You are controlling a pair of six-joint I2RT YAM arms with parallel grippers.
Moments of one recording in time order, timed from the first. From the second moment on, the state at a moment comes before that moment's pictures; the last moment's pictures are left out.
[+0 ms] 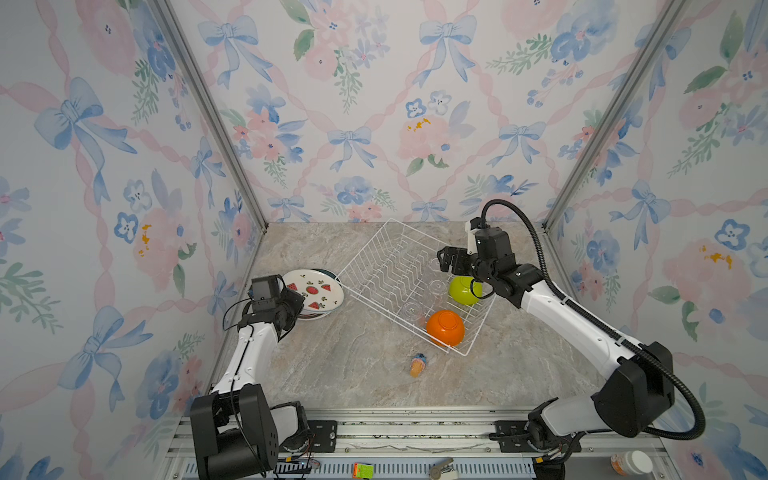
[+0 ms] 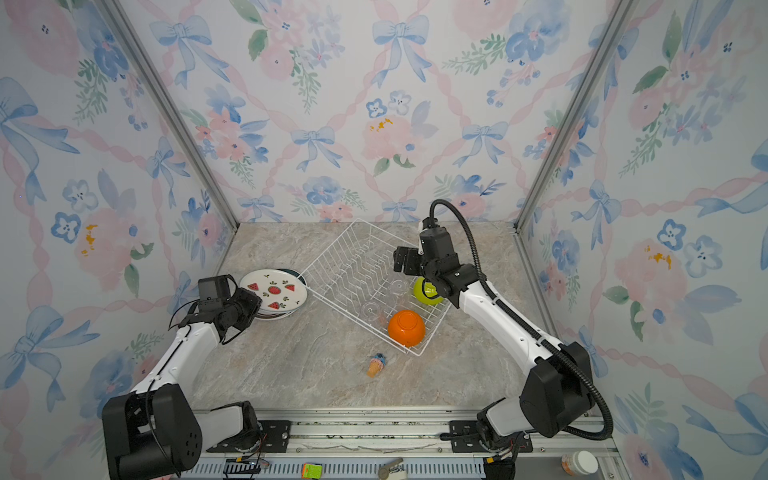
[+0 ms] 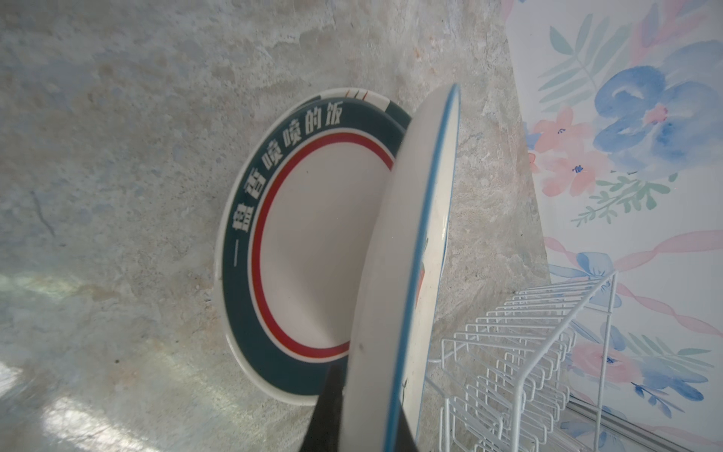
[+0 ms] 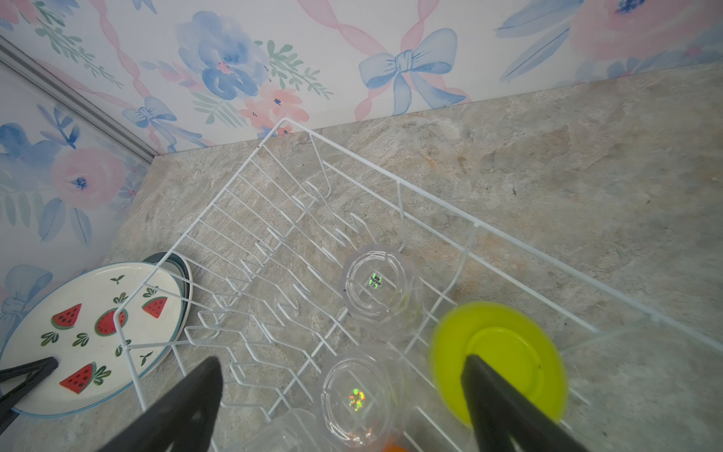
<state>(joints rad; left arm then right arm) 0.22 1.20 0.70 -0.34 0.19 -0.92 0.50 1.45 1.25 -0.37 0.08 0.44</state>
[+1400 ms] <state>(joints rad) 0.22 1.11 0.74 -0.31 0.25 -0.82 0.51 1.45 1.32 -0.69 0.28 0.43</state>
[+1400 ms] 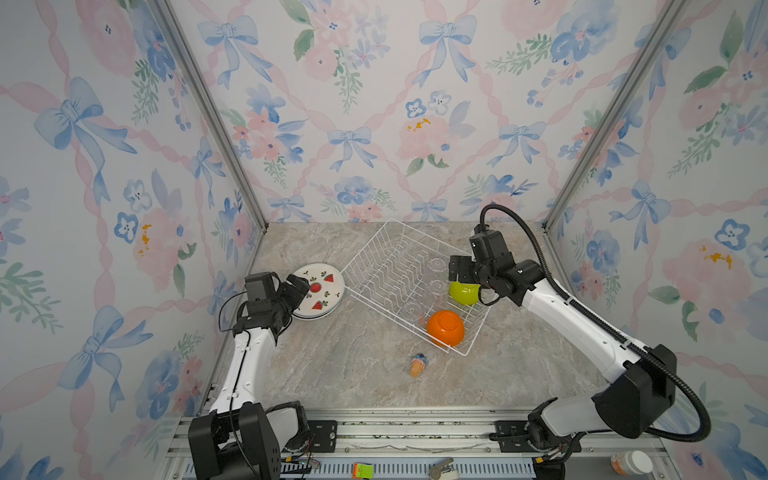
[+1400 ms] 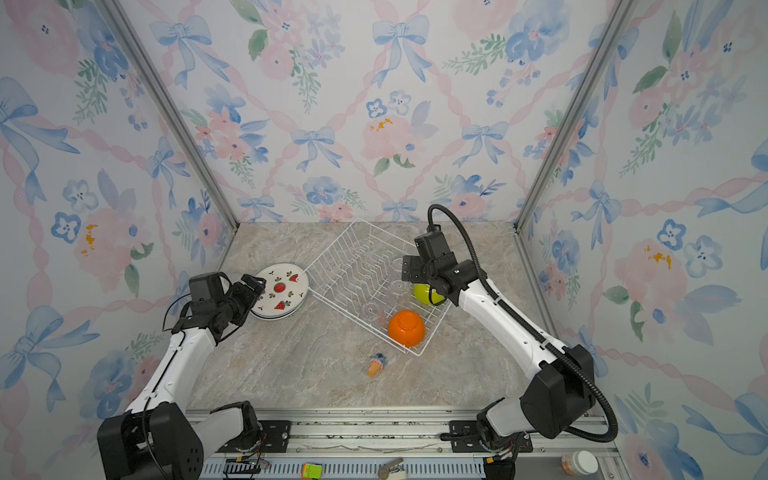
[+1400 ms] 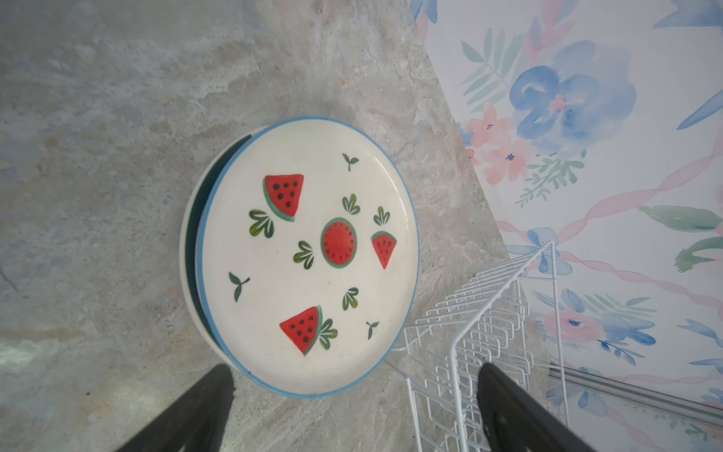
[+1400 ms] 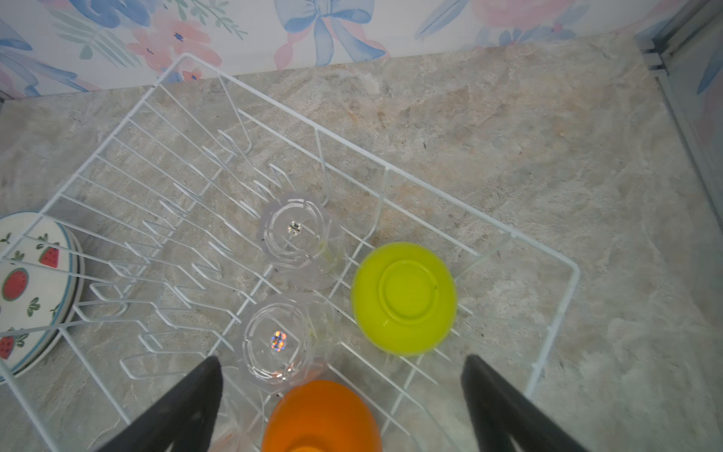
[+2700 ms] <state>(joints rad) -0.13 1.35 1.06 -0.24 0.28 -0.69 0.55 1.75 1.45 -0.72 0.07 0.52</state>
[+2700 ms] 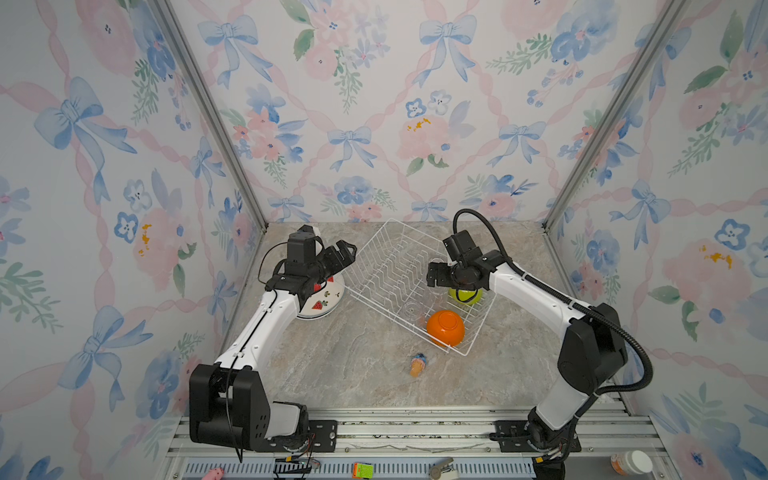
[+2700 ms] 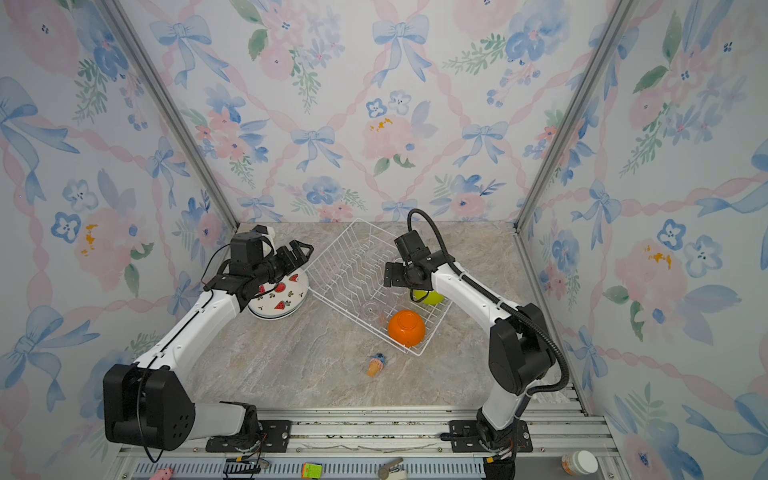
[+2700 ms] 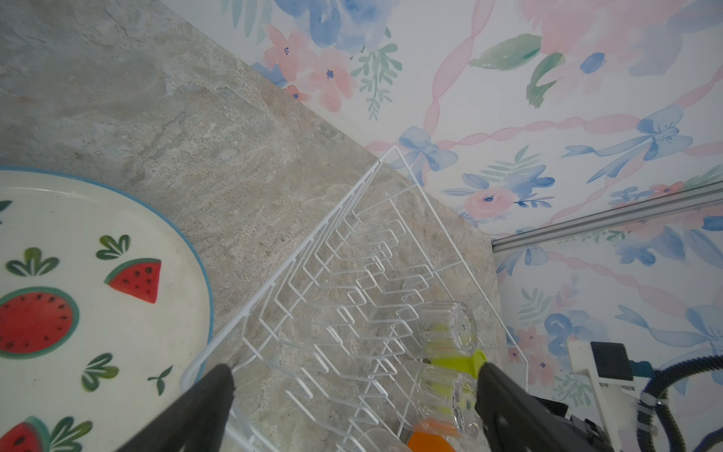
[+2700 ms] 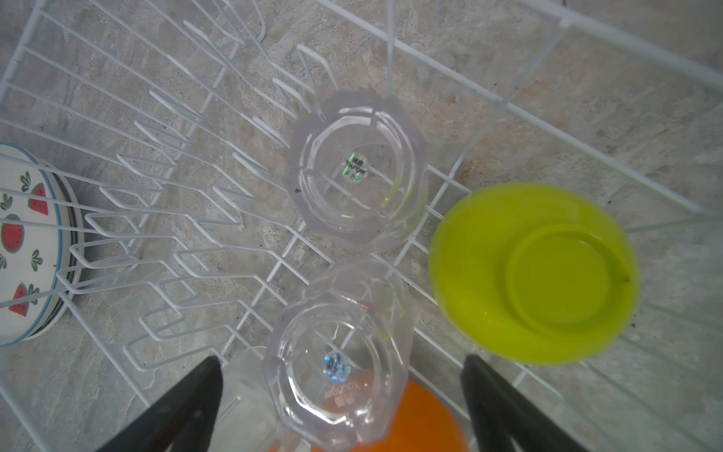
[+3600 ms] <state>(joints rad) -0.16 1.38 1.06 -0.21 0.30 -0.71 0.58 1.87 1.49 -0.77 0.14 0.51</state>
